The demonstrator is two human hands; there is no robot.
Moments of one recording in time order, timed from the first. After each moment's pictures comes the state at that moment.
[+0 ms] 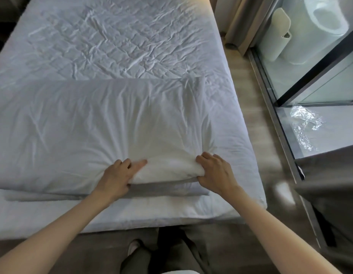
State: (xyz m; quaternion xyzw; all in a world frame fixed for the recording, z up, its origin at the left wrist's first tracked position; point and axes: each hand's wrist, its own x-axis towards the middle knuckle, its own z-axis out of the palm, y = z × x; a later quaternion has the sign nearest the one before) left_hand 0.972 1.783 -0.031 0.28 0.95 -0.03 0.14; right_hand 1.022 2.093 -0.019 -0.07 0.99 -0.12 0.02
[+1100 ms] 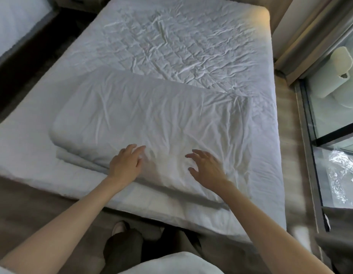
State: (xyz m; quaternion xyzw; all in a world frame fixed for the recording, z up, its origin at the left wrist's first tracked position) left_hand 0.998 1.713 -0.009 -0.01 0.98 0.13 0.12; right_hand 0.979 1.985 -0.002 -0.16 0.96 -0.17 0.17
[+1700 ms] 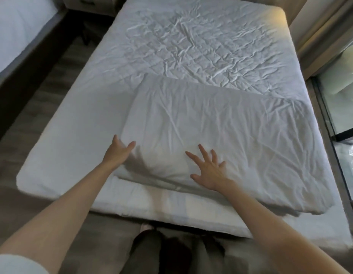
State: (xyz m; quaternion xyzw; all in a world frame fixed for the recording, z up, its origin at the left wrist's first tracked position) left_hand 0.911 1.406 -0.039 -0.24 0.89 0.35 0.18; right_hand 0.951 1.711 -0.028 -0.10 0.95 -0.05 0.29
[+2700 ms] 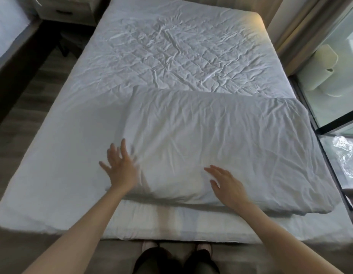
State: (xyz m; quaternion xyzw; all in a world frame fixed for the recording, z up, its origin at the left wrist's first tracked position) left_hand 0.906 1.417 -0.065 -0.17 0.96 0.20 0.10; right_hand 0.972 1.718 -0.042 -0.01 0.97 -0.16 0.17
